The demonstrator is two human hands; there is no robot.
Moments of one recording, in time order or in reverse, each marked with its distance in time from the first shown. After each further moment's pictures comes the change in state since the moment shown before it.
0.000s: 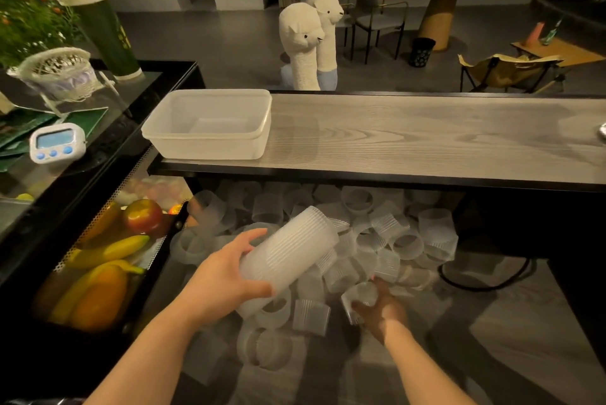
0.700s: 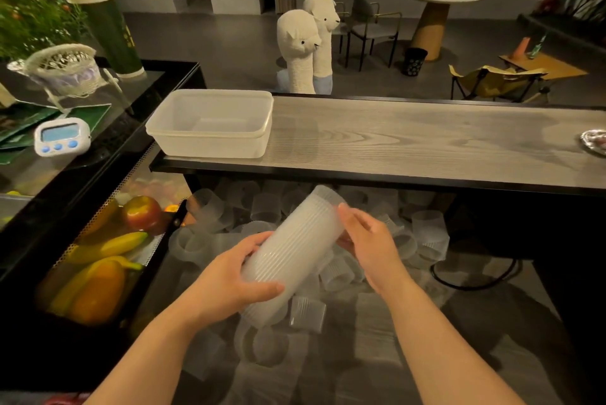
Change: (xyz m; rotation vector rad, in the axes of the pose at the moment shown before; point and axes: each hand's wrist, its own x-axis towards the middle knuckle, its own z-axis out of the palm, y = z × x) left_hand -0.019 0.012 -0.003 -0.140 -0.119 0.101; right_hand -0.094 -0.141 -0.064 0.663 -0.159 -0.518
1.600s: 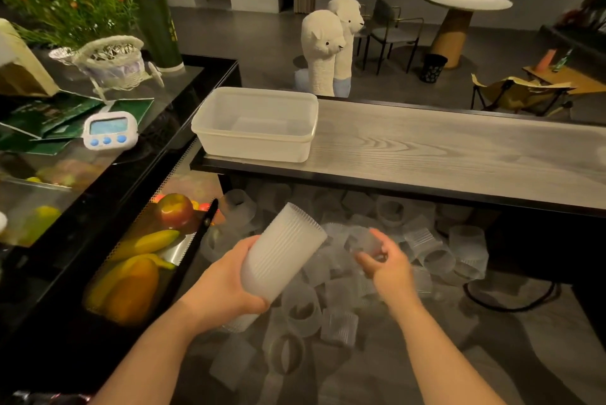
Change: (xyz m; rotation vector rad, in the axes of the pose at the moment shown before) left_hand -0.006 -0.067 -0.050 0.096 0.087 -0.122; right_hand 0.035 0.079 0.026 -0.369 0.173 0.082
